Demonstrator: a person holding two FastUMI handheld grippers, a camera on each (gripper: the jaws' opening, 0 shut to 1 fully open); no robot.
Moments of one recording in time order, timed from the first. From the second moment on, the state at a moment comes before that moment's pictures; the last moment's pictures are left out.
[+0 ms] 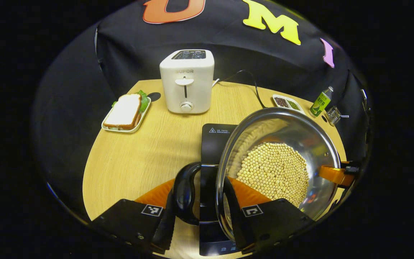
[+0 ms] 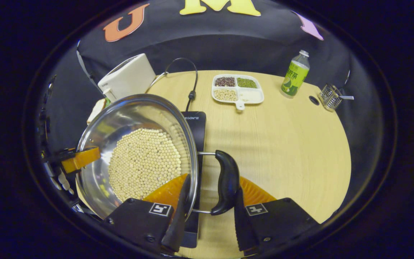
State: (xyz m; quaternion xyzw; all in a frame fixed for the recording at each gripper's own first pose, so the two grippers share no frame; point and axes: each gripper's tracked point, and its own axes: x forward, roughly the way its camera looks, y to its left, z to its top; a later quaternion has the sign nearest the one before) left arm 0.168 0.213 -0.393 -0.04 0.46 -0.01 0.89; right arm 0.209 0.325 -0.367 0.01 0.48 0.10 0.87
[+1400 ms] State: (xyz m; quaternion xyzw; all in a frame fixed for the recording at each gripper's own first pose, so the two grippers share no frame) left arm 0.156 0.232 -0.309 -0.02 0.32 0.01 0.95; right arm 0.209 0.297 -0.307 -0.03 0.32 0.14 0.94
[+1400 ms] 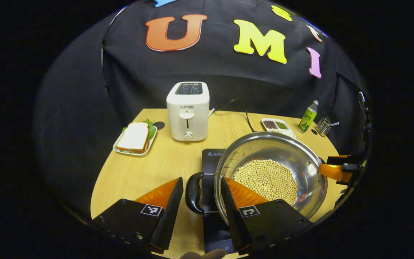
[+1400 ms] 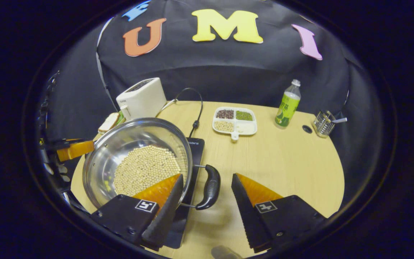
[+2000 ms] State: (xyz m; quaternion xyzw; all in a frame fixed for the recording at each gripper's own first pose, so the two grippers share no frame) left arm 0.077 0.180 -0.163 0.06 0.16 0.08 0.98; right arm 0.163 0.231 -0.173 -0.08 0.14 0.18 0.97
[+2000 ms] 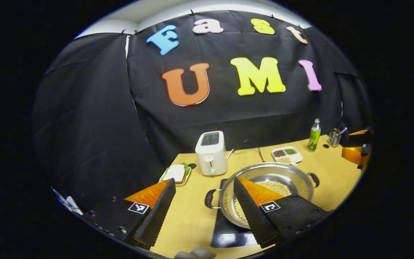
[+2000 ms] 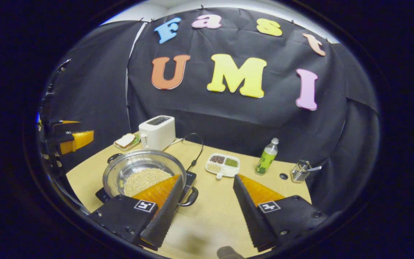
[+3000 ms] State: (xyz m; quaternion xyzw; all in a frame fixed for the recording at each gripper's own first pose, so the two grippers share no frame) left arm 0.011 -0.059 -0.012 -0.01 0.01 0.04 1.00; right arm 0.076 -0.030 -0.029 0.01 0.02 0.08 1.00
